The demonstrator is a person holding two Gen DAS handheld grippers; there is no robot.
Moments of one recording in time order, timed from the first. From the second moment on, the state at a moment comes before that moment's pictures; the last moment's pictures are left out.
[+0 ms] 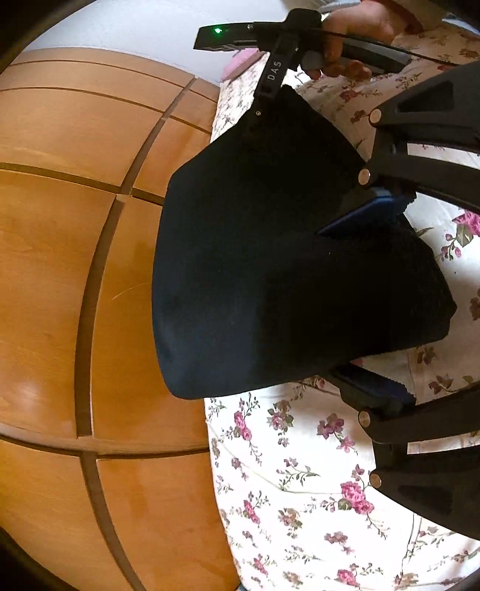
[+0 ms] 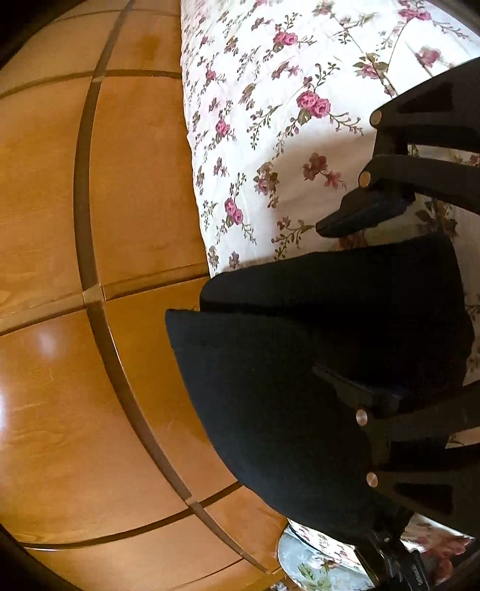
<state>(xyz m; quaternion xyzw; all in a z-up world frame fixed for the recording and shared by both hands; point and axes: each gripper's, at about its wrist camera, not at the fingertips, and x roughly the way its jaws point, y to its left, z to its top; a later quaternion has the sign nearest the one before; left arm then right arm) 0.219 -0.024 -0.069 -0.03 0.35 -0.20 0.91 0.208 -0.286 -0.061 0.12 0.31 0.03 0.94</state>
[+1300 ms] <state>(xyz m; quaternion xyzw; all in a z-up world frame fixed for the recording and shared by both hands) 0.091 -0.050 -0.043 -0.01 0.30 -0.07 0.95 0.044 -0.217 -0.033 0.03 0.24 -0.03 0.97</state>
